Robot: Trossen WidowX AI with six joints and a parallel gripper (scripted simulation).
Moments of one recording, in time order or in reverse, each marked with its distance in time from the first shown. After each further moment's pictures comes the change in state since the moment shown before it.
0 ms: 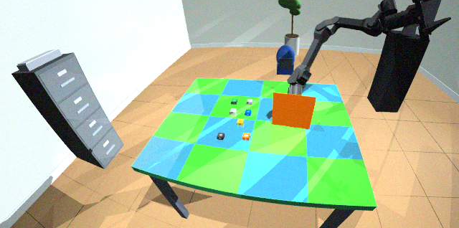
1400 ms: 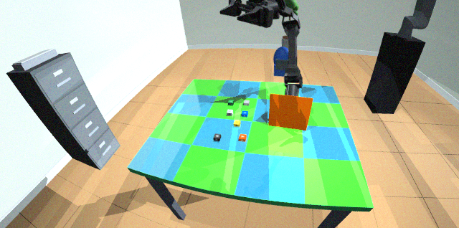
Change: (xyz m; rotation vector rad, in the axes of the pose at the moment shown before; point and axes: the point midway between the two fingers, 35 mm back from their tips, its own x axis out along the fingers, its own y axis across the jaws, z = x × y) arm -0.485 -0.300 -0.397 0.503 1.443 -0.943
